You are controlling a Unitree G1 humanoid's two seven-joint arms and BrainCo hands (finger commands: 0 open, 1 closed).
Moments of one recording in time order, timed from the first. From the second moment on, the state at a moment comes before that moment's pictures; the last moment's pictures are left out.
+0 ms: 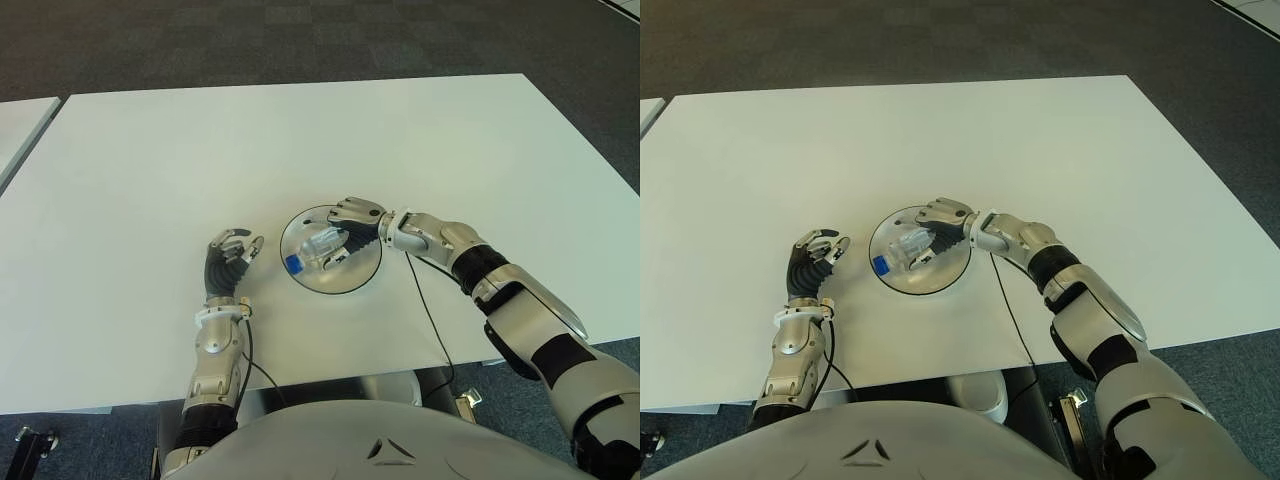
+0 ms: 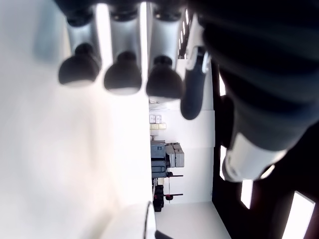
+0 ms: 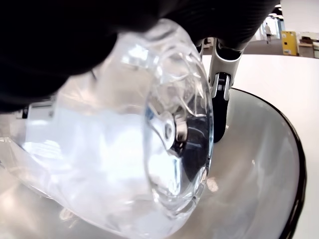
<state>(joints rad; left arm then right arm) 0.21 -0.04 0.07 0.21 0.04 -0.33 0.15 -0.74 -0.37 0.73 0.88 -0.88 -0.71 -0.09</state>
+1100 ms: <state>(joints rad) 0.21 -0.03 0.07 0.22 0.04 -0.33 0.15 -0.63 -0.38 0.62 0.81 -0.80 -0.74 -0.20</state>
